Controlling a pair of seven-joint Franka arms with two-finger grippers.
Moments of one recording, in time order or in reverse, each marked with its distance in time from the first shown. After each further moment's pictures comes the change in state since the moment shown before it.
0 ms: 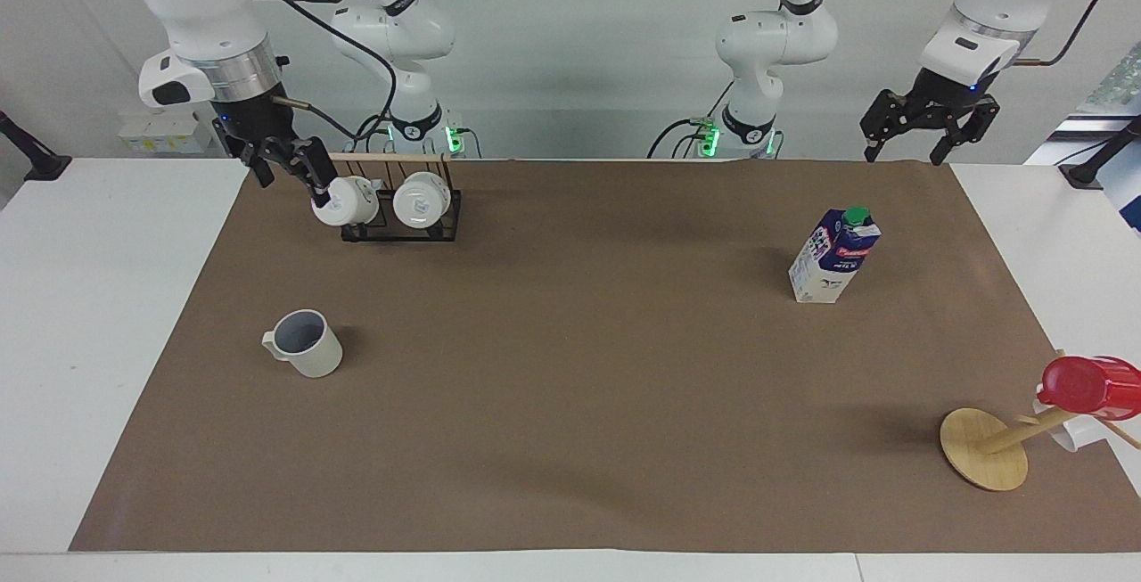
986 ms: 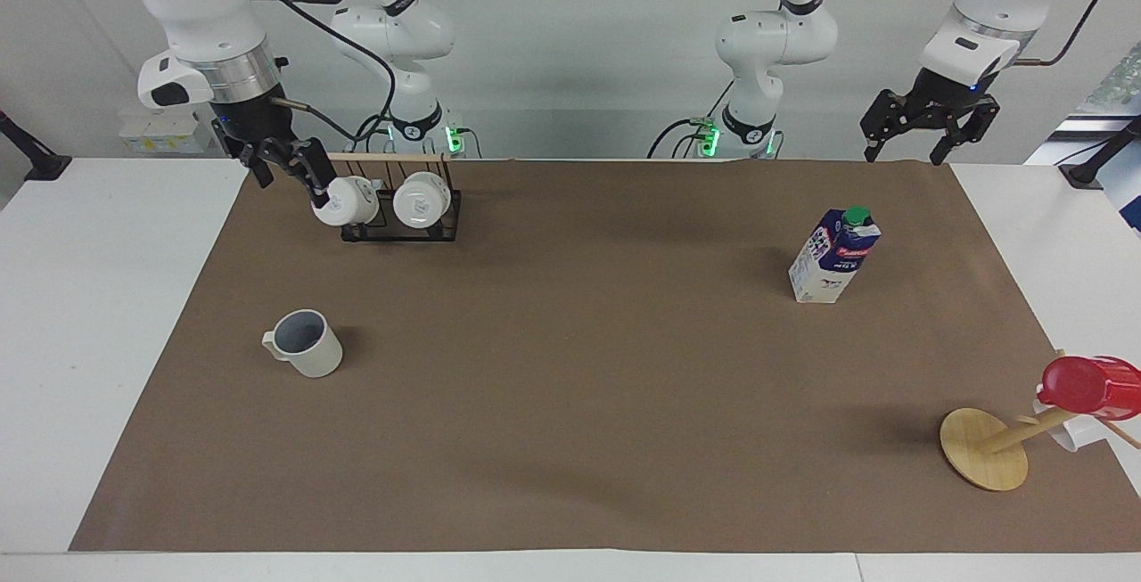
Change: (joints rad) left arm 0.001 0.000 0.003 0.000 0.001 -0.004 -0.002; right arm -0.001 0.002 0.000 0.000 0.000 0.000 0.000
